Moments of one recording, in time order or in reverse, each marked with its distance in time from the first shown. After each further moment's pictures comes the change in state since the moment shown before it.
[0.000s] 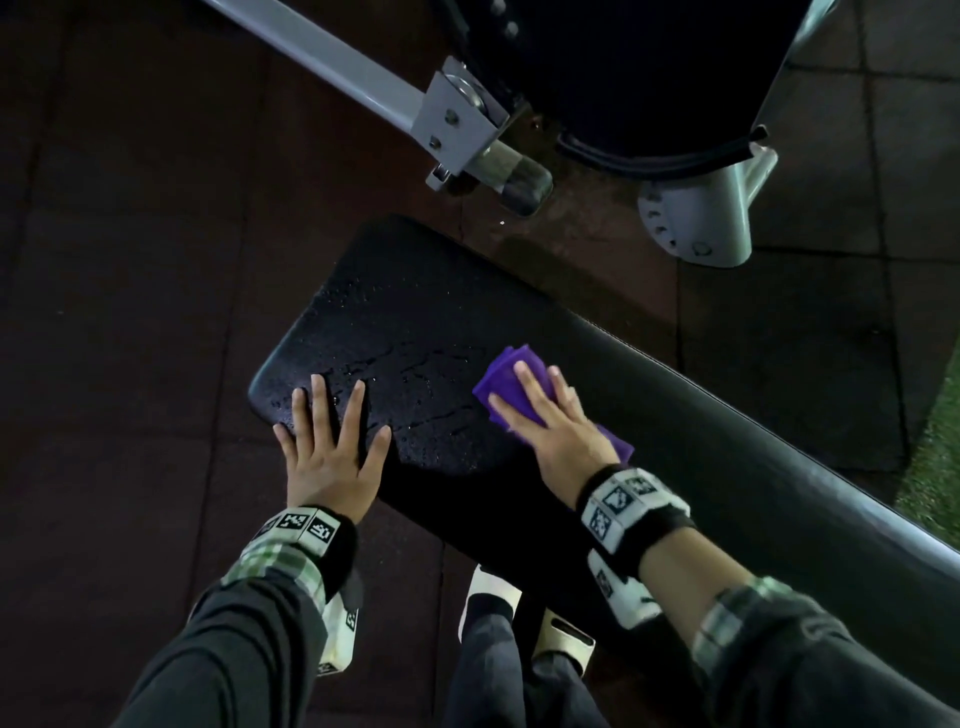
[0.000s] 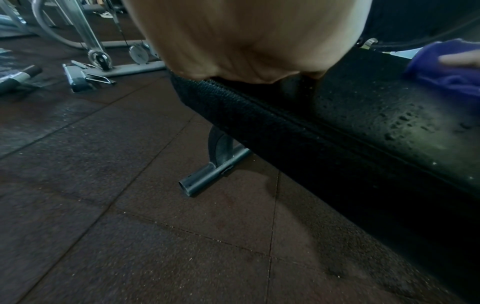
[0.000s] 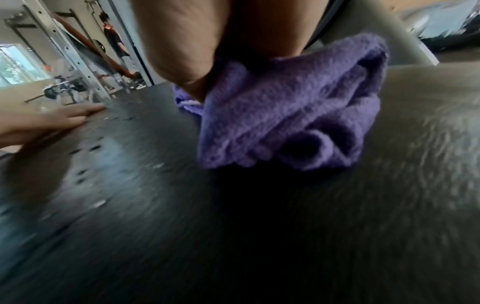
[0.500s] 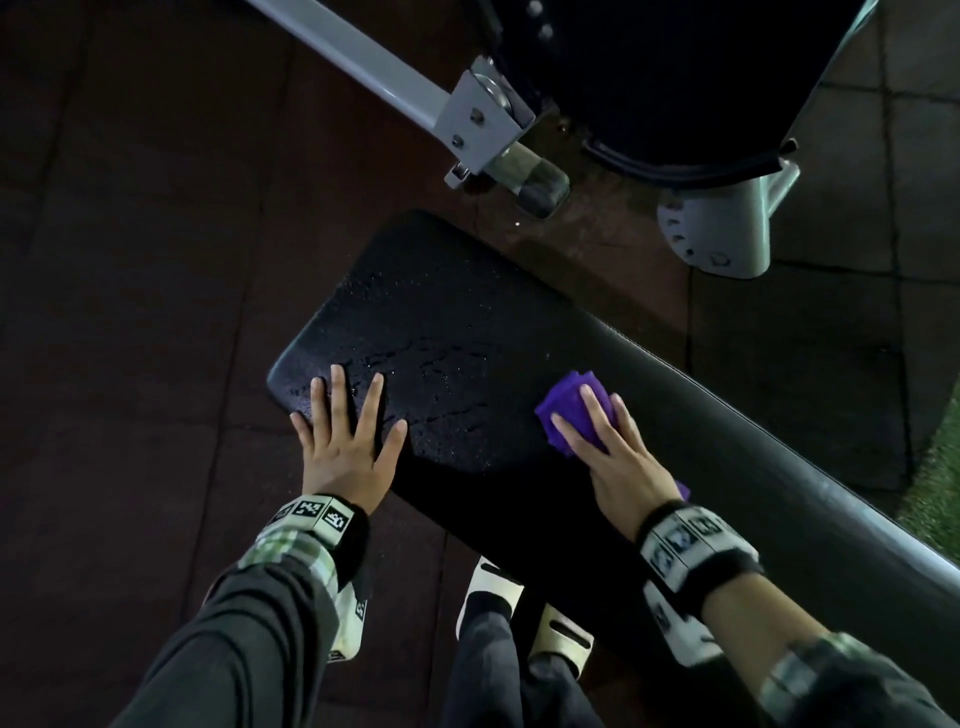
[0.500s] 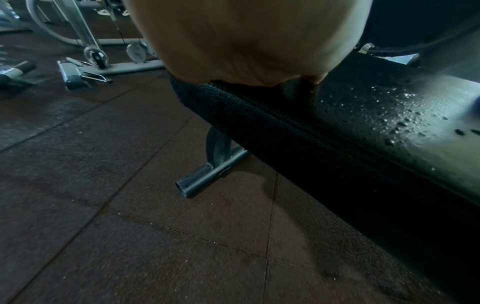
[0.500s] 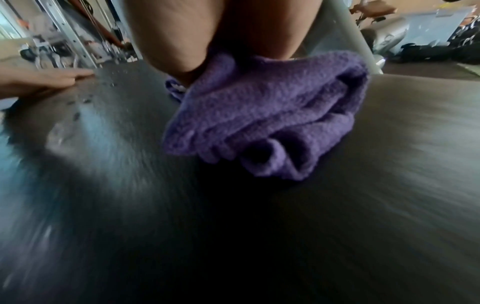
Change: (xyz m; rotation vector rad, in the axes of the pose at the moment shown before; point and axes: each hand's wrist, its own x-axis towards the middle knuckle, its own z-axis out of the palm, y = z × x) left_hand 0.000 -0.003 -0.002 -0.024 -0.030 0.025; right_hand -0.041 0.026 0.008 -0.126 -0.034 0.043
